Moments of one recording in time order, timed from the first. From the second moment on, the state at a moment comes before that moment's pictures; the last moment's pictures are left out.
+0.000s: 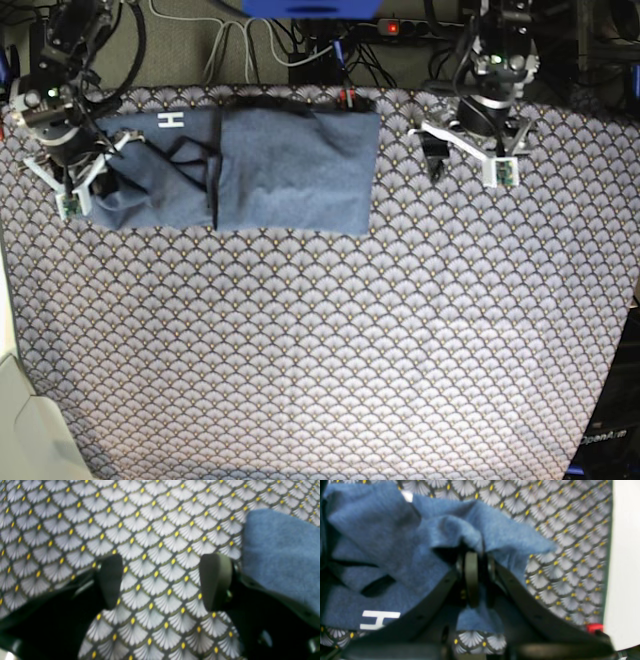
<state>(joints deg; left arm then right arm) 28.0 -4.8 -4.3 108.4 -11.8 -0.5 26.5 -14.7 0.8 34.6 108.3 -2.9 40.1 -46.7</state>
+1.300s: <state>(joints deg) 28.3 -5.1 -4.2 109.3 -11.8 -0.6 26.5 -7.0 4.0 42.0 90.5 -6.5 40.2 -45.7</state>
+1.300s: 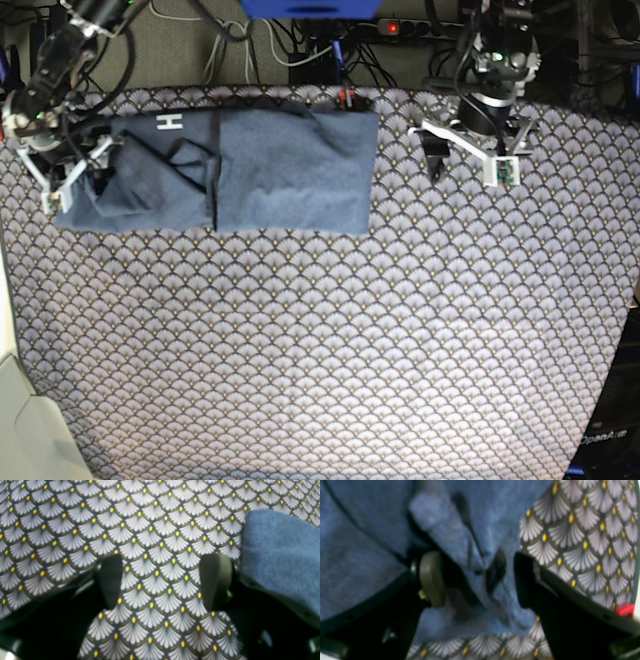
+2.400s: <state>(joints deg) 28.3 -5.0 -4.2 109.3 -11.8 -0.6 26.5 -9.1 2.7 41.9 97.6 -8.2 40.3 -47.7</state>
